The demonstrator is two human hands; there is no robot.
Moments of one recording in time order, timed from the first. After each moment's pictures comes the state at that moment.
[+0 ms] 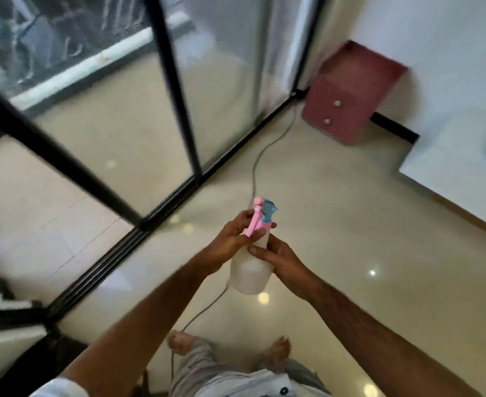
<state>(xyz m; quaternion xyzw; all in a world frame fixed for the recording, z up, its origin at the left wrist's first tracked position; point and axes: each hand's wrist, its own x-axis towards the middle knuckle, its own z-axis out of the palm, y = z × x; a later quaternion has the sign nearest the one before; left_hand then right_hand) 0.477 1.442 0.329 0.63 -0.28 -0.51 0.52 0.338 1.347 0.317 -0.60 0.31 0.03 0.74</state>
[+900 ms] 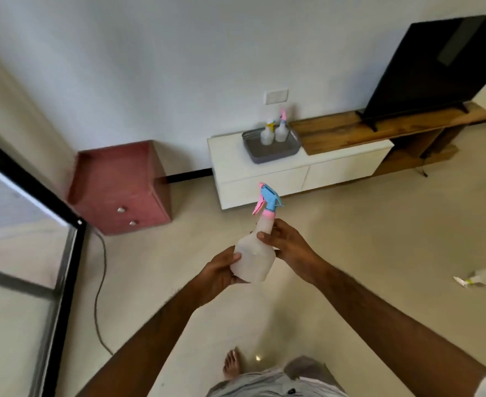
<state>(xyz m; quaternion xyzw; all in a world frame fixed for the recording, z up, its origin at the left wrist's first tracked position) 0.255 0.821 0.329 0.37 -0.39 -0.80 0.26 0.037 0.816 0.380 -0.40 0.53 -0.39 0.64</state>
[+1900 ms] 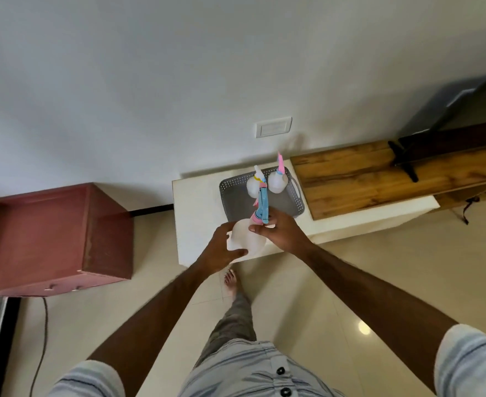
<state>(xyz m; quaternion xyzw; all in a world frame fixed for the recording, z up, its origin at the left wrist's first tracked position) 0.053 0.190 0.261 0.60 -0.58 -0.53 0.16 -0.141 0.168 0.299 -0.60 0.59 -0.24 0.48</state>
